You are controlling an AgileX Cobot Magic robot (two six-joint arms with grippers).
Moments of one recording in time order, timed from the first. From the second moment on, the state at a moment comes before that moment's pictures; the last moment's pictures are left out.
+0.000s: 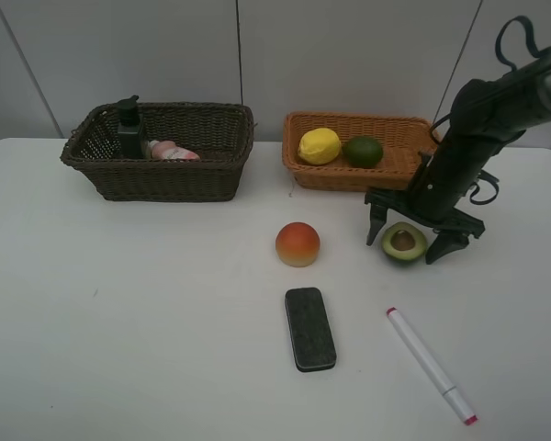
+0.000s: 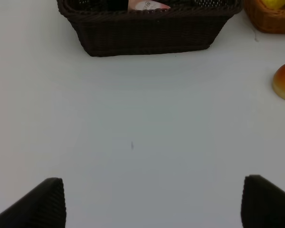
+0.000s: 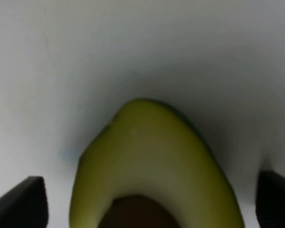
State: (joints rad) left arm -0.02 0.00 -0.51 -0.15 1.06 0.08; right arm 0.21 2.06 -1.21 0.16 0.81 0.33
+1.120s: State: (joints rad) left arm -0.02 0.00 -0.51 -0.15 1.06 0.08; right arm 0.20 2.09 -1.72 -0.08 0.83 0.20
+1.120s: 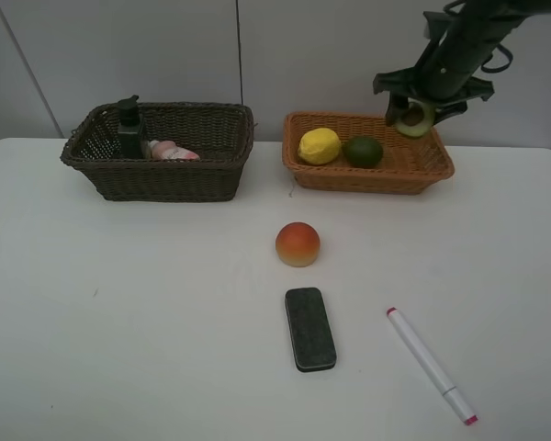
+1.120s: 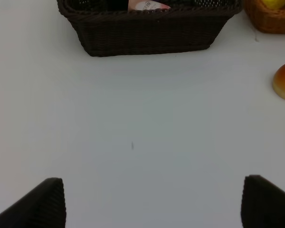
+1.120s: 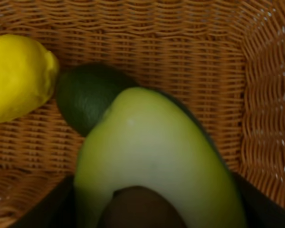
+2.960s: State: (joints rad) left arm -0.02 0.00 -0.51 -0.15 1.06 0.08; right arm 0.52 1.57 -0.62 0.03 0.68 0.12
